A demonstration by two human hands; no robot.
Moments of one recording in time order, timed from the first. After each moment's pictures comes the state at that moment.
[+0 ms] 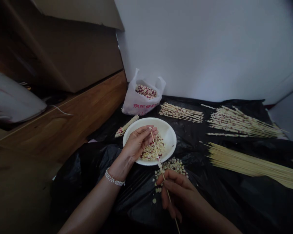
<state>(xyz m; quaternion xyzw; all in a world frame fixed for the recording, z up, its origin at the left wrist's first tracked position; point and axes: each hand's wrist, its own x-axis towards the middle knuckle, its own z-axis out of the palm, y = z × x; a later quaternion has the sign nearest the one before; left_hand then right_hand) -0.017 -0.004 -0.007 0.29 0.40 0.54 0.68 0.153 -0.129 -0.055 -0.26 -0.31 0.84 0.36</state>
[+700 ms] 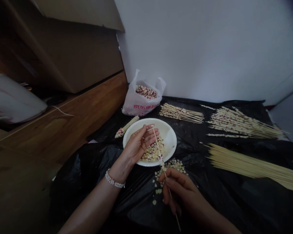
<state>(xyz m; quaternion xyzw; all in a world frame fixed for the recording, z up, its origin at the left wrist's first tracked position) -0.015 -0.007 -0.002 0.25 0.39 0.54 0.70 0.152 -0.124 -0.044 -0.34 -0.38 0.78 0.37</state>
